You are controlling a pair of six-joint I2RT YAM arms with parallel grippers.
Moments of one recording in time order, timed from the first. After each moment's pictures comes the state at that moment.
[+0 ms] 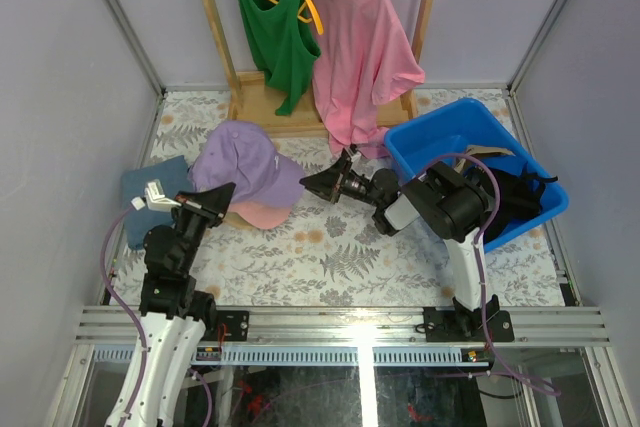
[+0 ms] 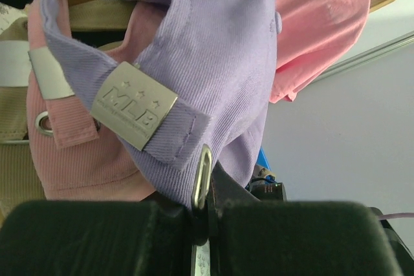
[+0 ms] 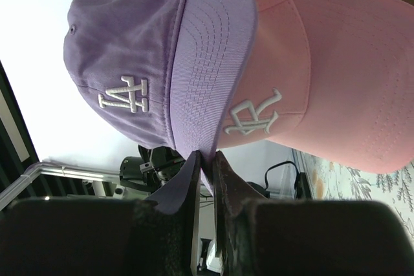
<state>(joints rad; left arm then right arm) -0.10 0.25 0.29 0.04 0.12 -1.04 0.62 2.15 0.81 1.53 -0.60 1.71</state>
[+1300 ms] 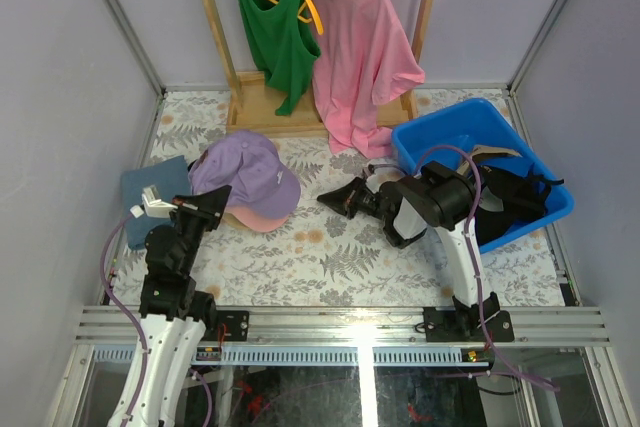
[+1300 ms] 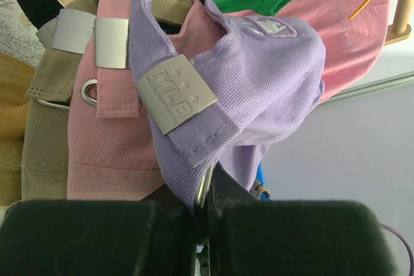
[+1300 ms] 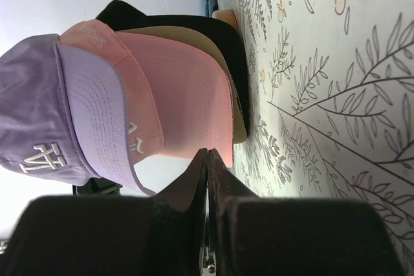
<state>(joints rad) -0.09 0.24 0.28 -0.05 0.06 -1.14 0.56 2.29 0.70 1.51 -0.52 1.58</state>
